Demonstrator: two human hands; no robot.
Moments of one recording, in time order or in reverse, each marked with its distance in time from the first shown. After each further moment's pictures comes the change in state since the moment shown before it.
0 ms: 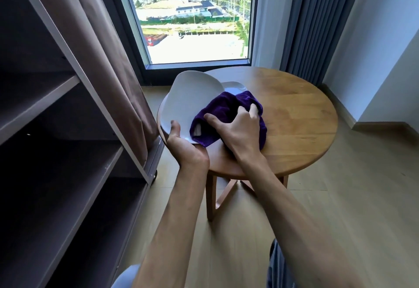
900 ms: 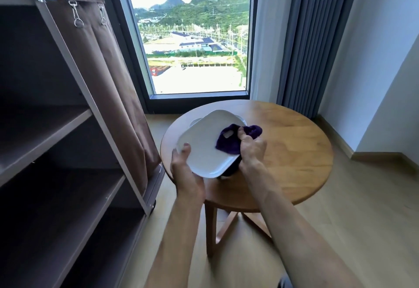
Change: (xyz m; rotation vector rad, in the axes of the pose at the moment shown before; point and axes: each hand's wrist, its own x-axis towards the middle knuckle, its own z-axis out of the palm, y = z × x) left_hand -0.011 0.020 0.008 0.275 -0.122 0.040; right_hand 0.050 -0.003 0.005 1.022 0.153 0.519
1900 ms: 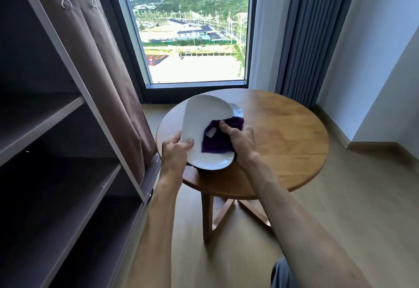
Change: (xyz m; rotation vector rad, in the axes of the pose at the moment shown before) left_hand 0.014 0.023 -0.019 0.723 -0.225 0.106; right_hand -0.004 0.010 -0.012 -0.143 -0.356 -0.002
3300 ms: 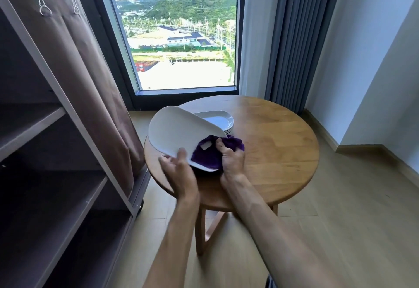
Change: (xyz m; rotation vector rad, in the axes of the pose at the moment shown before) left_hand 0.009 -0.035 0.057 -0.282 0.493 0.025; right_hand 0.007 0.040 0.003 0.329 0.178 0.005
